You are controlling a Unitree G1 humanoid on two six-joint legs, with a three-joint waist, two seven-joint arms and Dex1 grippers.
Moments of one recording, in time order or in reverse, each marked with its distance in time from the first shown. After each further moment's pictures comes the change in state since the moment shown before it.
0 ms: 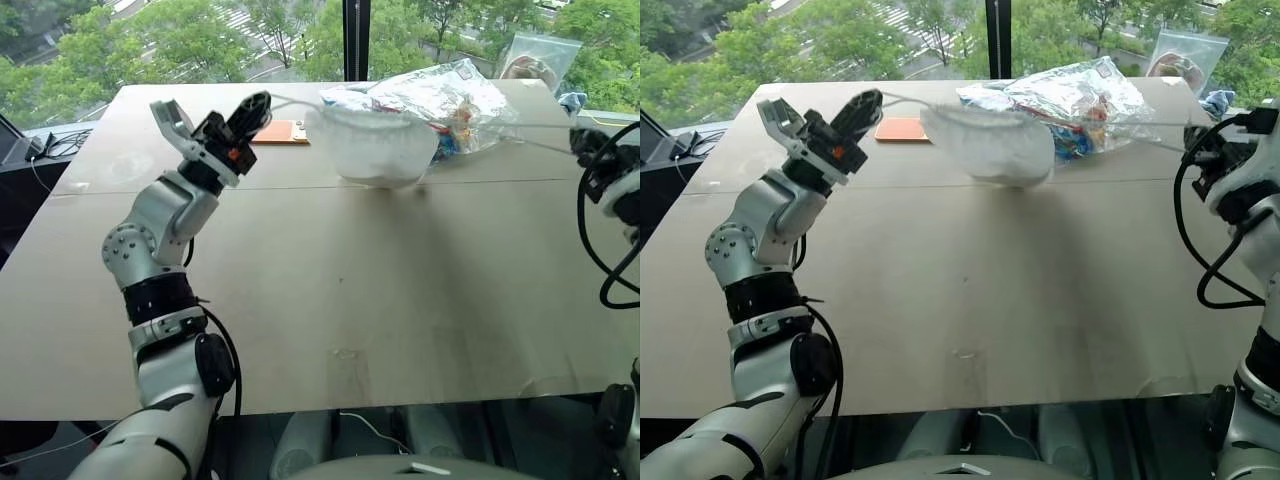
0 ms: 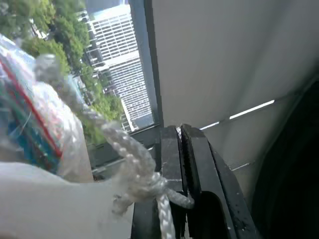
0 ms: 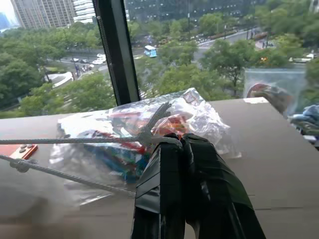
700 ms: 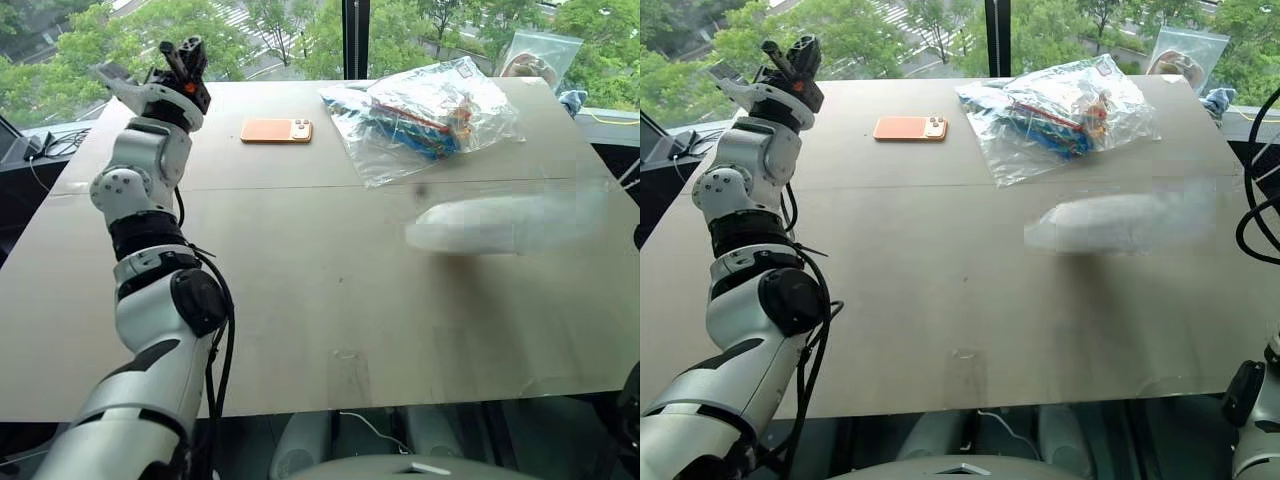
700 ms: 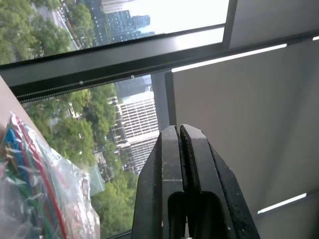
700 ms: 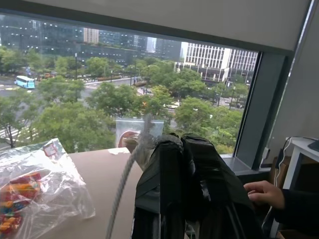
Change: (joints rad) left arm -0.201 0.089 0.075 0.331 0.336 -0.141 -0.171; right arm -0.052 -0.099 -0.033 0.146 -0.317 -0.185 -0.069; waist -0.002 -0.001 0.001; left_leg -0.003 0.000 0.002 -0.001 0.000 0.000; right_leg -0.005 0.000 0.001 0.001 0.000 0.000
